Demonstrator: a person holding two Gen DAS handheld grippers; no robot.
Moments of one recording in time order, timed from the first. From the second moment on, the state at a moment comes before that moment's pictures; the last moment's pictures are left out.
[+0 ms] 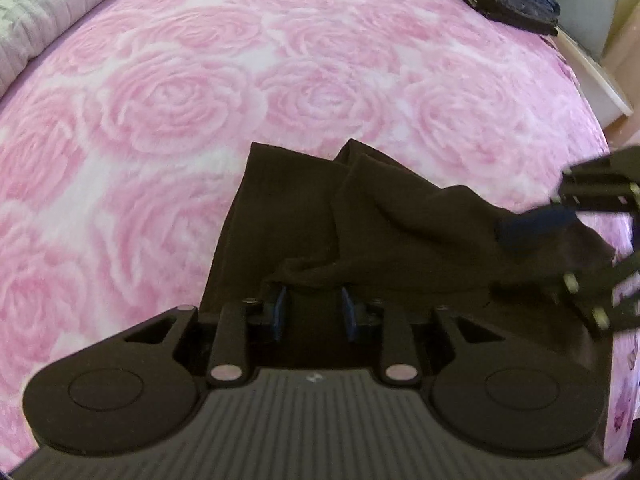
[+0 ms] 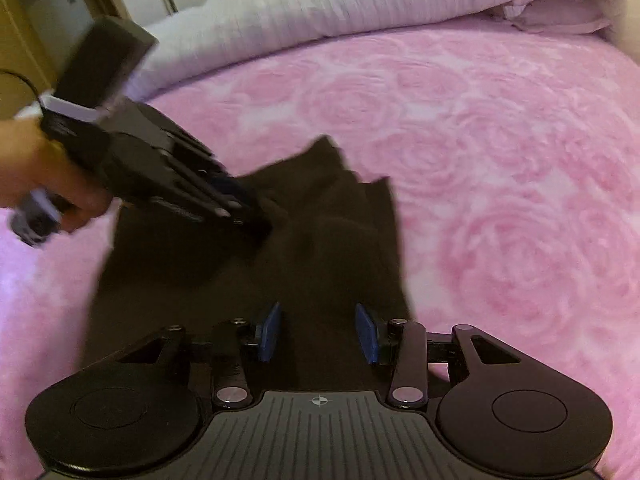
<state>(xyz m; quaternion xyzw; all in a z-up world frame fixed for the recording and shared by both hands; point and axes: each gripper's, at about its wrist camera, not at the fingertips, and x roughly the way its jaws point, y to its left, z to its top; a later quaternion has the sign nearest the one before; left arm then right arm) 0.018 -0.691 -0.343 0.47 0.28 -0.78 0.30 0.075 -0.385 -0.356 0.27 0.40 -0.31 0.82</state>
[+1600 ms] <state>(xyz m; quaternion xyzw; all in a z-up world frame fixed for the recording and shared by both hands) 0.170 -0.649 -0.317 0.45 0.30 -0.71 0.46 0.052 -0.249 -0.355 0.25 0.47 -0.20 0.82</state>
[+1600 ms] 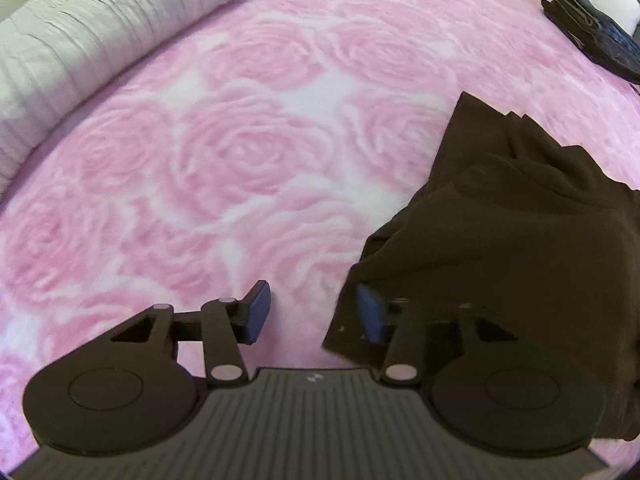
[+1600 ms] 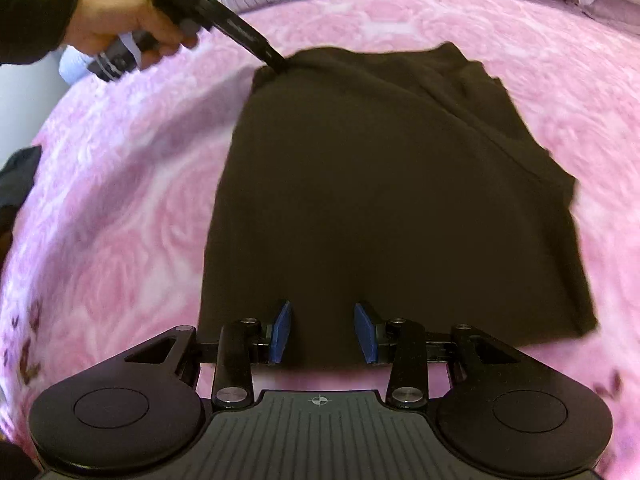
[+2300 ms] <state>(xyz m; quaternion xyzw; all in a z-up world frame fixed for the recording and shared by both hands) 0.087 -0.562 -0.310 0.46 0.27 -0.76 0.38 0.066 -0.221 -0.343 0.24 0.48 -0.16 0.83</state>
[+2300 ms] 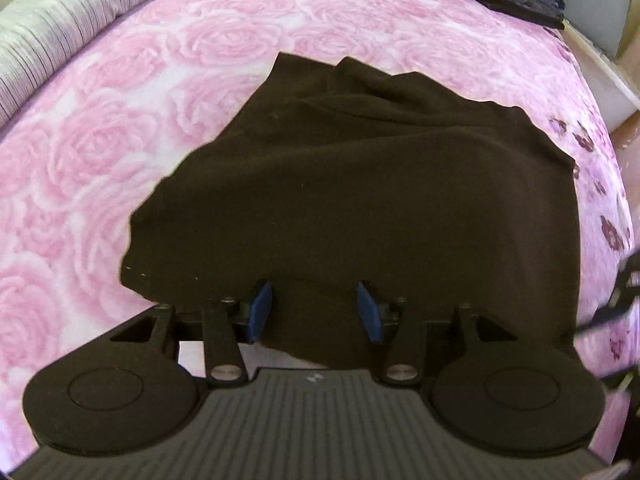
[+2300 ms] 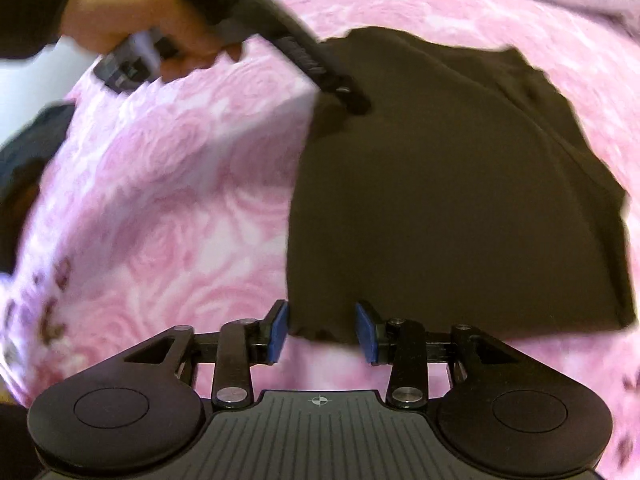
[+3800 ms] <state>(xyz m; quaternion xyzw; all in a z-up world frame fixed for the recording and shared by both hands) 0.086 -0.484 -0.283 0.51 0.04 -0.79 0.33 0.055 -0.257 -0.316 0.16 0.50 -0.28 0.81</state>
